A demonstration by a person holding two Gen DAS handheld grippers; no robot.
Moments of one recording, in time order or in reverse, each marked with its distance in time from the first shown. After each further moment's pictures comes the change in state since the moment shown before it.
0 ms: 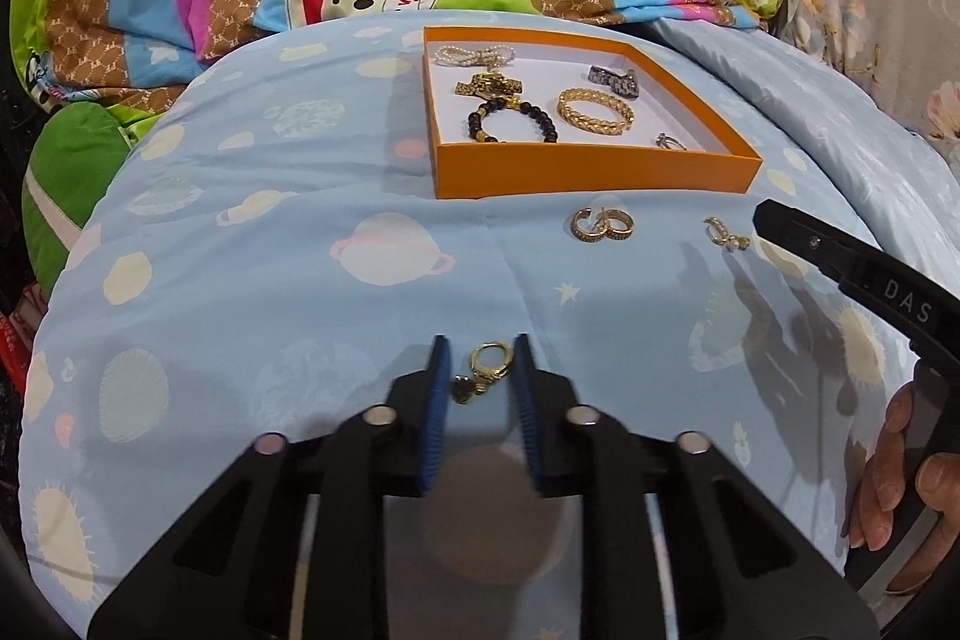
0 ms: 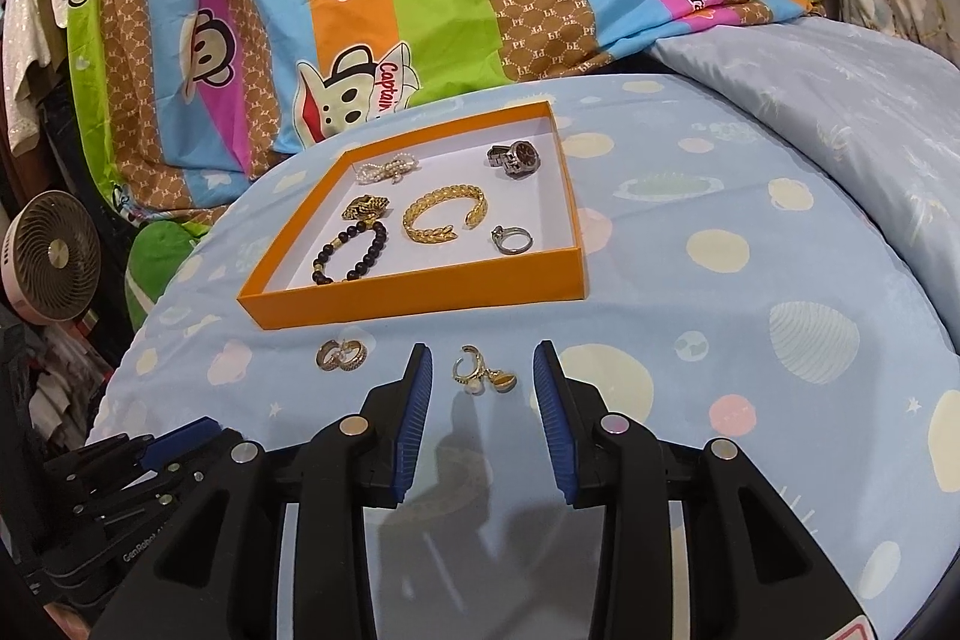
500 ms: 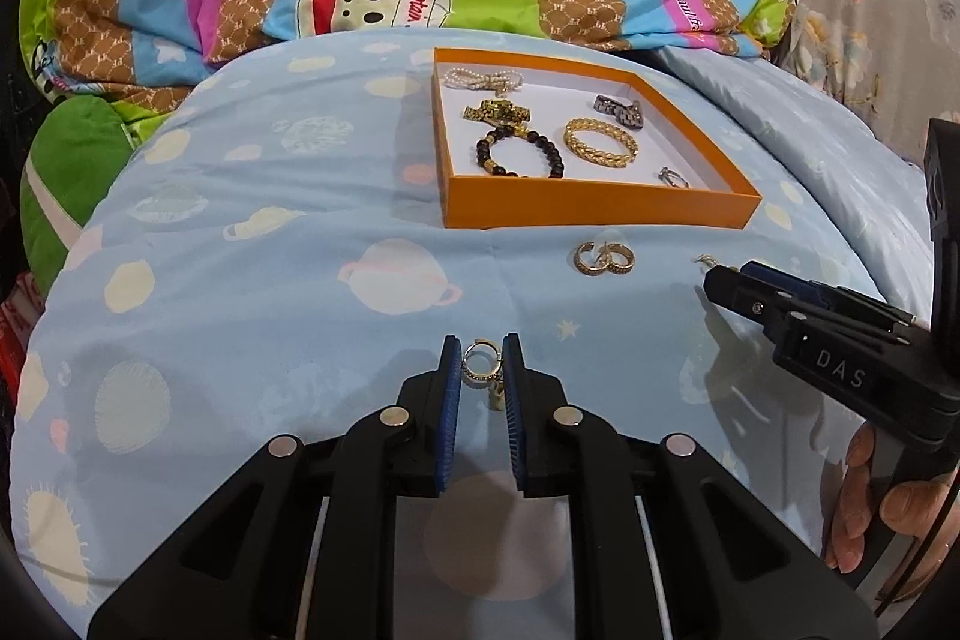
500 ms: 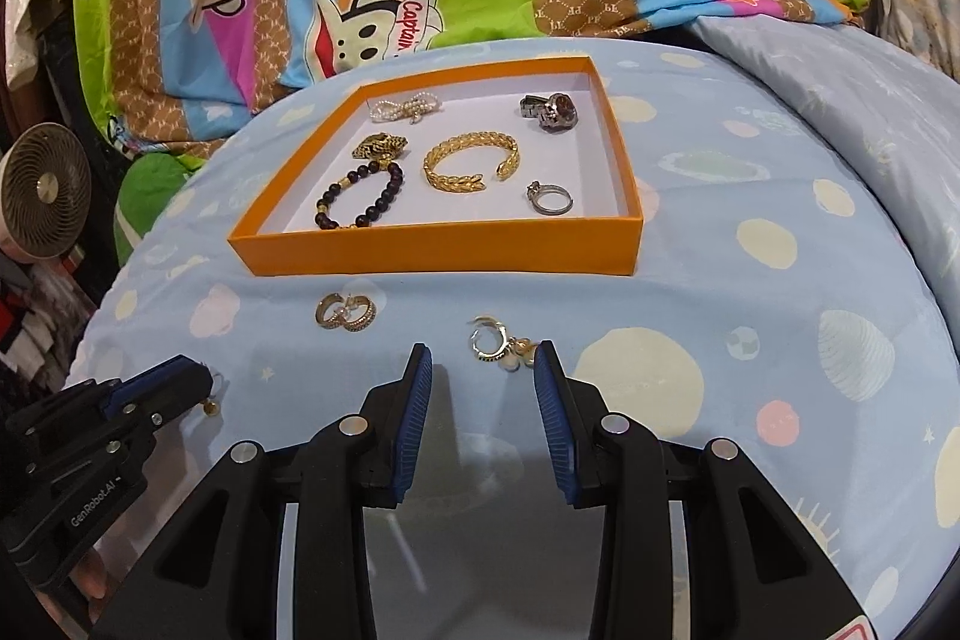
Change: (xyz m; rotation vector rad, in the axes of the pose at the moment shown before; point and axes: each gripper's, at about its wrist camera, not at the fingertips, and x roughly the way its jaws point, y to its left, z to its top) left arm -0.001 0.007 0.007 -0.053 -0.038 -0.014; right arm 0.026 0.018 0.002 -0.097 0.116 -0.034
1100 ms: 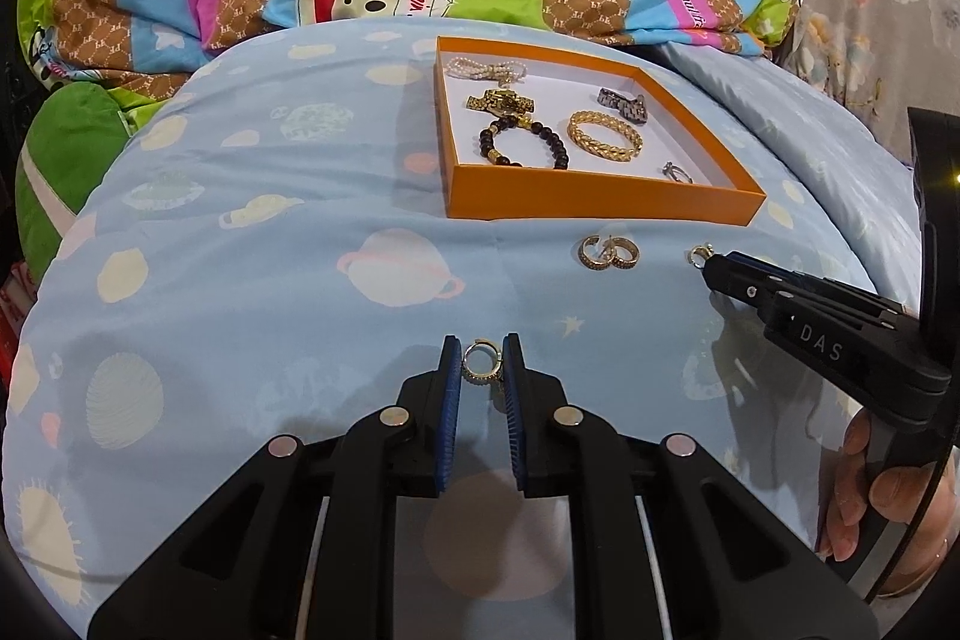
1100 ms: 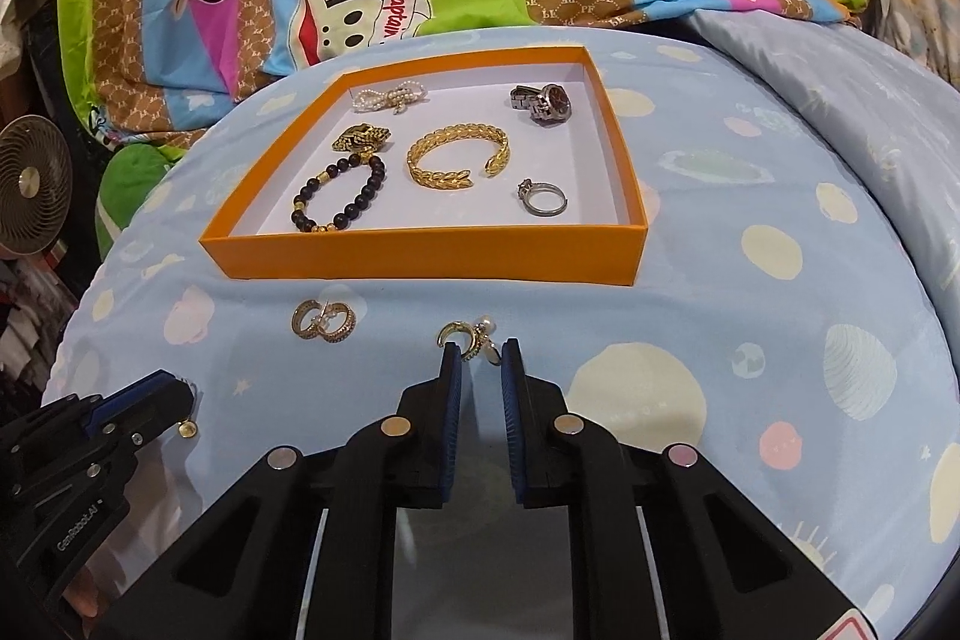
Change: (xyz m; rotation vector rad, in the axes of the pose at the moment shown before) left arm 0.003 0.003 -0.002 -0.012 0.013 -0.008; right arm 0.010 0.001 0.004 -0.010 0.022 -0.027
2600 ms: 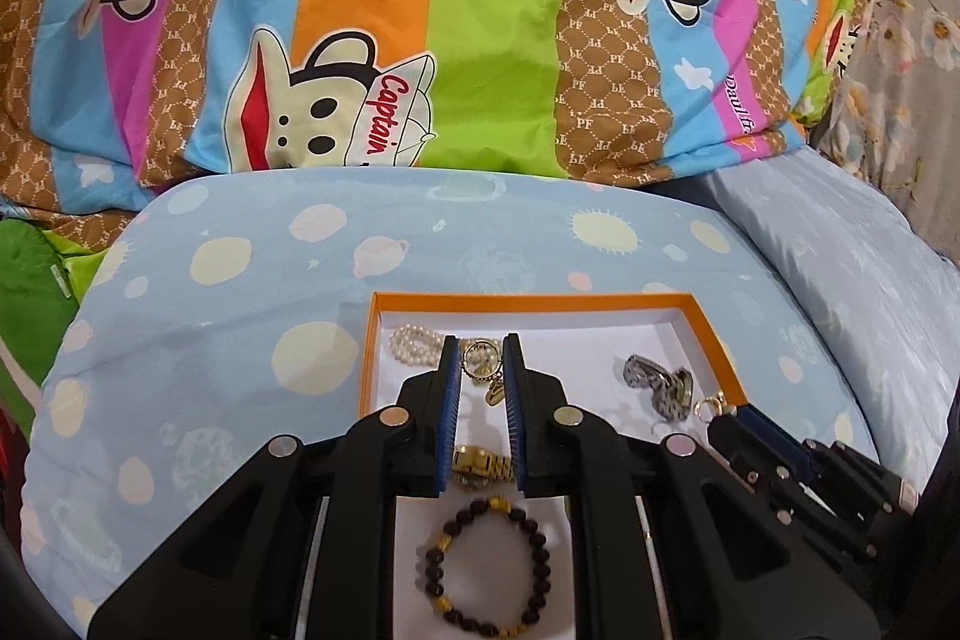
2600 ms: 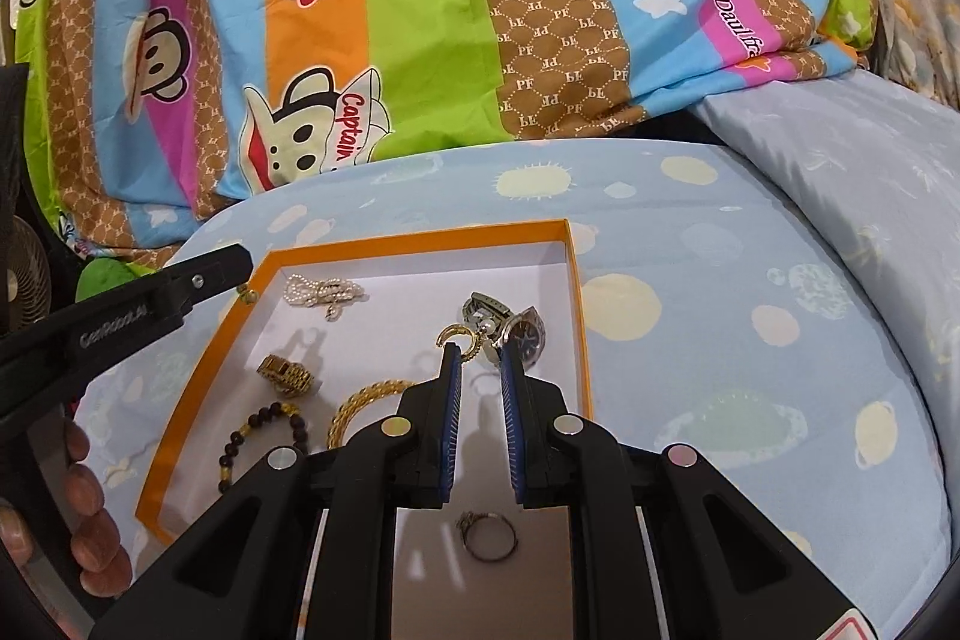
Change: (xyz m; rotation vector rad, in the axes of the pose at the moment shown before) left arm 0.095 -0.021 0.188 -0.024 -0.112 0.020; right arm 0.055 -0.033 0.116 0.053 -0.151 0.015
